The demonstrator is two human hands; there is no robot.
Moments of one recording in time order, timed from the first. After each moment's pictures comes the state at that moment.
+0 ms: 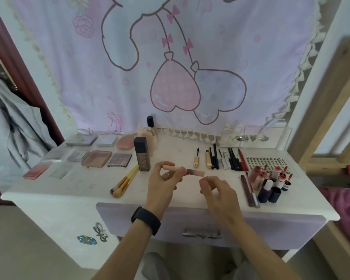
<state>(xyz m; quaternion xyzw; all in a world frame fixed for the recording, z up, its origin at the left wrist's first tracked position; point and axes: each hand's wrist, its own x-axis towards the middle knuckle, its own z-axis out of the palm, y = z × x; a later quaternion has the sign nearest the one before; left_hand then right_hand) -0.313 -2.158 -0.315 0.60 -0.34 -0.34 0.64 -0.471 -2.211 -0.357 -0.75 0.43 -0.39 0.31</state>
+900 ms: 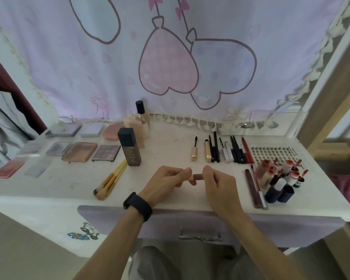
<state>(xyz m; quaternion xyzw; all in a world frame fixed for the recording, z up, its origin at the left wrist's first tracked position) -0.291 -2.203 -0.332 0.61 -0.55 -0.41 0.39 -0.454 -2.247 -0.360 -0.70 0.43 -0.43 0.38</state>
